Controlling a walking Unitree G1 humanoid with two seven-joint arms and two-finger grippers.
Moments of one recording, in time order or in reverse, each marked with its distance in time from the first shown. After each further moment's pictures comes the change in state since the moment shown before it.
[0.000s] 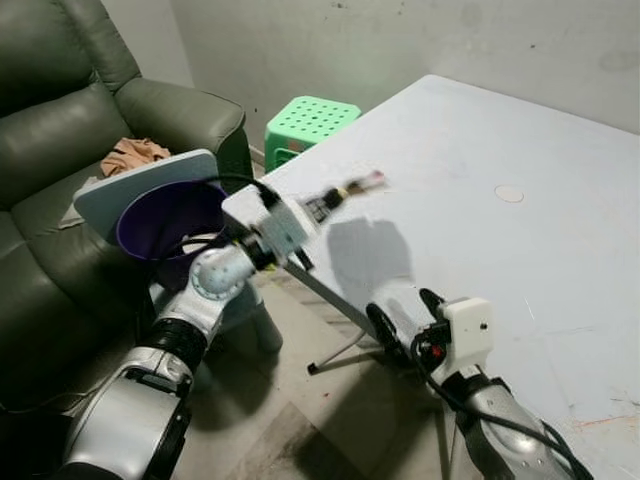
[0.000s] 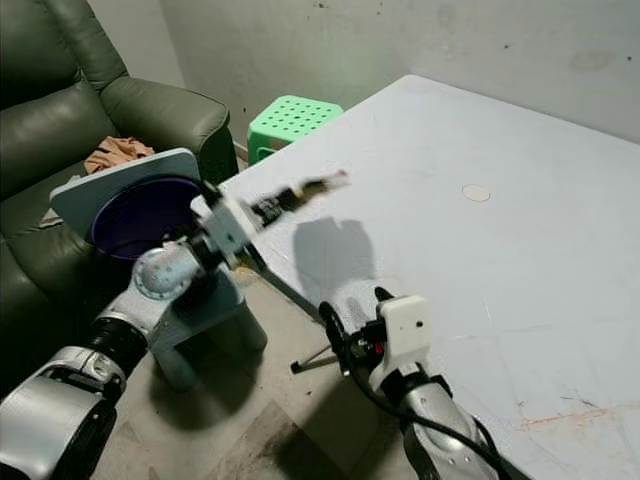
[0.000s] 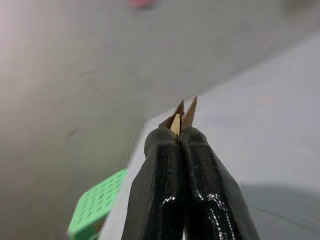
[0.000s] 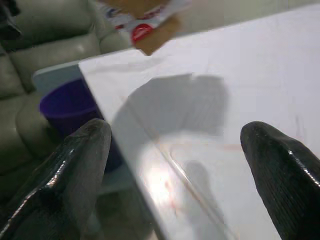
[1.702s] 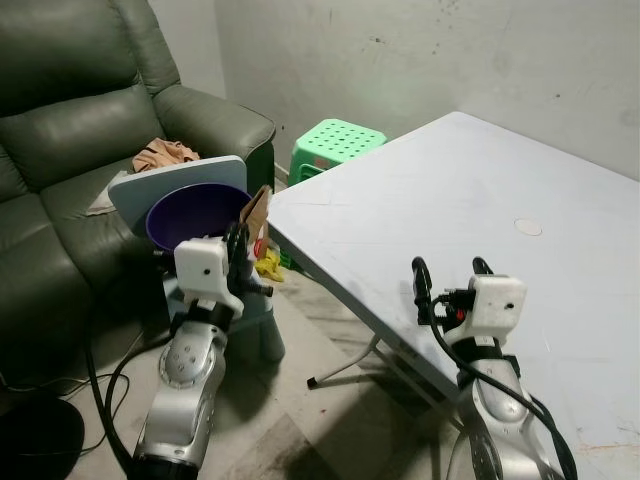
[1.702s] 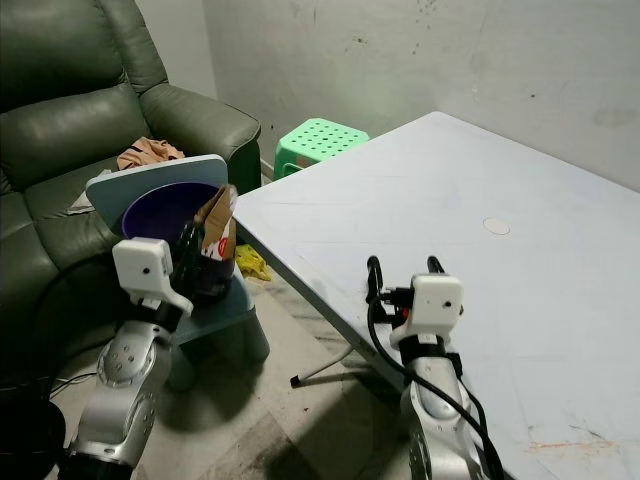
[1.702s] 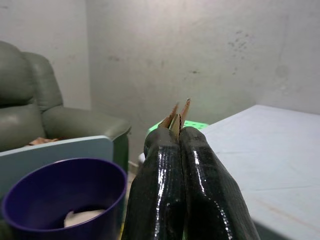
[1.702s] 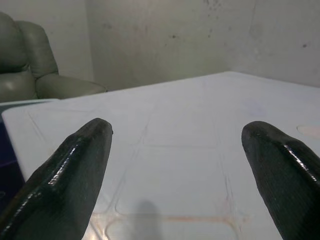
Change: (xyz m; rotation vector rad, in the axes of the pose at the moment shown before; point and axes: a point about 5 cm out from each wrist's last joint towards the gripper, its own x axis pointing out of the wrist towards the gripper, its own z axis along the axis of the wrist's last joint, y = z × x) left arm -0.091 -0.040 -0.013 -0.364 0.200 0.559; right arm 0.015 -0.033 -0.007 -0.076 -0.162 -0.342
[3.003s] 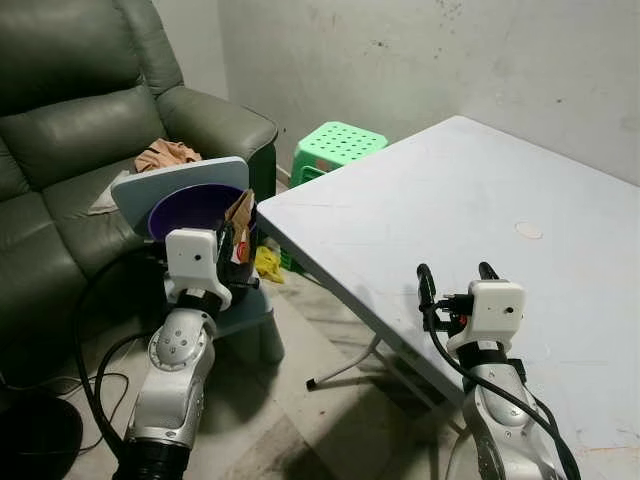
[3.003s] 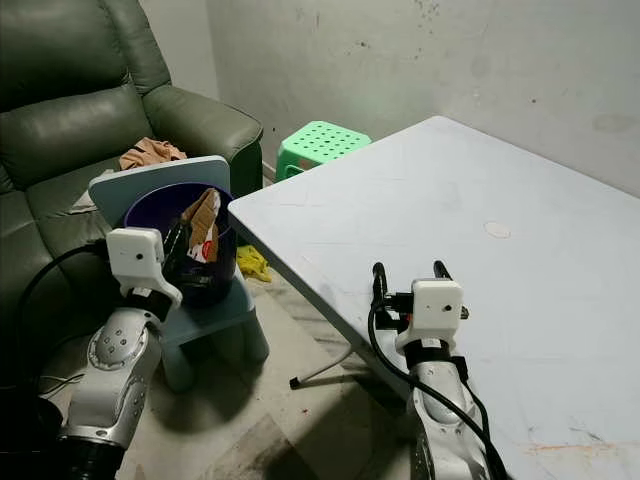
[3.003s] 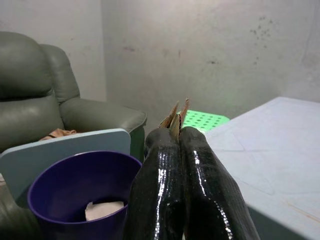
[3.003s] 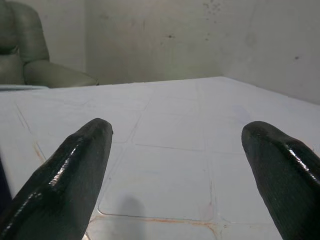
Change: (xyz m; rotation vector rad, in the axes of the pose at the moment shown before) left arm 0.019 0.010 0.007 0.038 0.051 0.039; right arm 0.003 -0.007 0.000 -0.107 0.007 -0.008
